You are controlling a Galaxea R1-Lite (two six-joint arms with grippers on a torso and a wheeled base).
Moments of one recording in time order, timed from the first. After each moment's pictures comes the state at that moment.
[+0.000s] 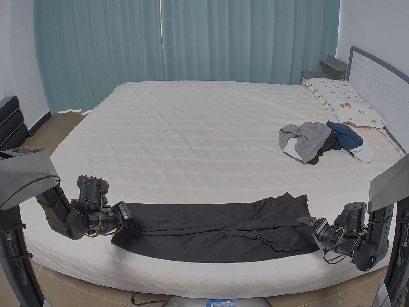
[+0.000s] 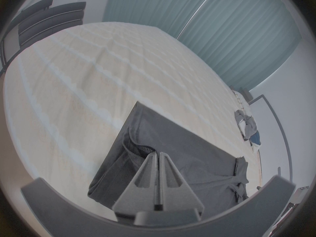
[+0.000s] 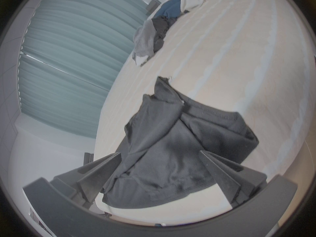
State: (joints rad) left arm -0.14 2.15 -0.65 -0.74 -0.10 -0.65; right arm 0.18 2.27 -0.14 -1.55 0.13 1.00
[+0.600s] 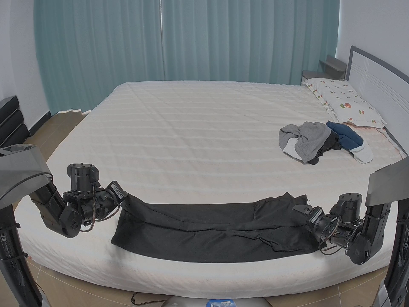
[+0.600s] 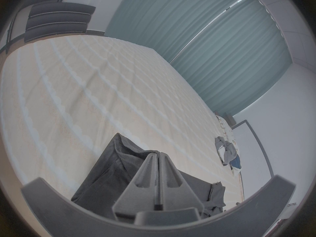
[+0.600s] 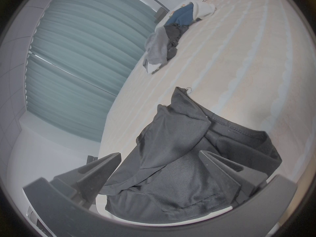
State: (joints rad) left arm -0.12 2.11 -0.64 -0.95 -0.10 -0.79; right arm 0.20 2.25 -0.27 -1.49 0.08 1.00
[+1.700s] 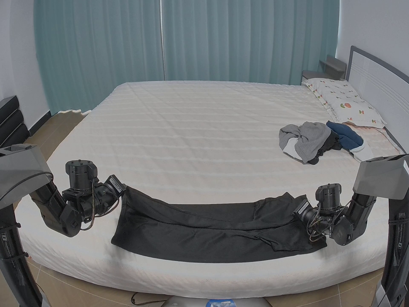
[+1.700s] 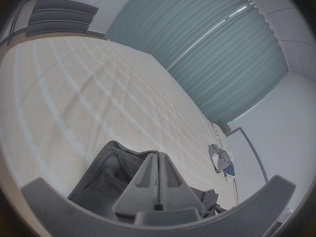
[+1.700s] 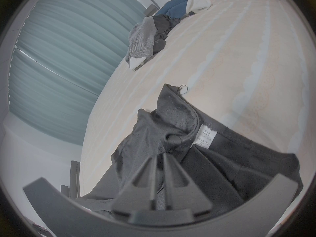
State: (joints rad) left arm -0.11 2.11 -0.65 -1.02 -0.10 -0.83; right arm 0.20 2.34 -0.62 -1.09 -0.02 0.99
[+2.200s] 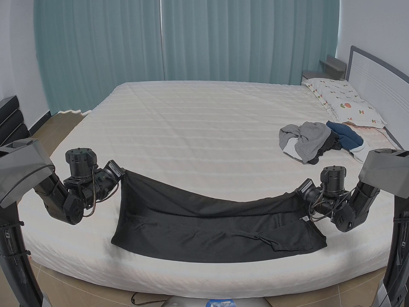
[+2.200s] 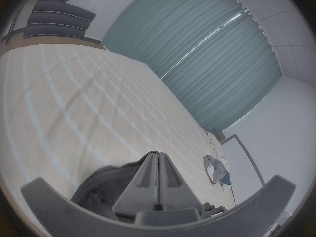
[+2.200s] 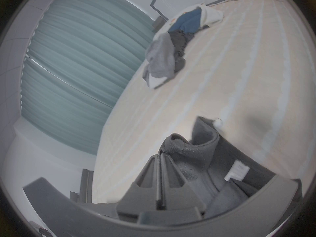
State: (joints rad) left arm -0.08 2.15 -0.79 -1.02 -0.10 -0.83; right arm 0.18 2.30 -0.74 -1.10 -0.02 1.00
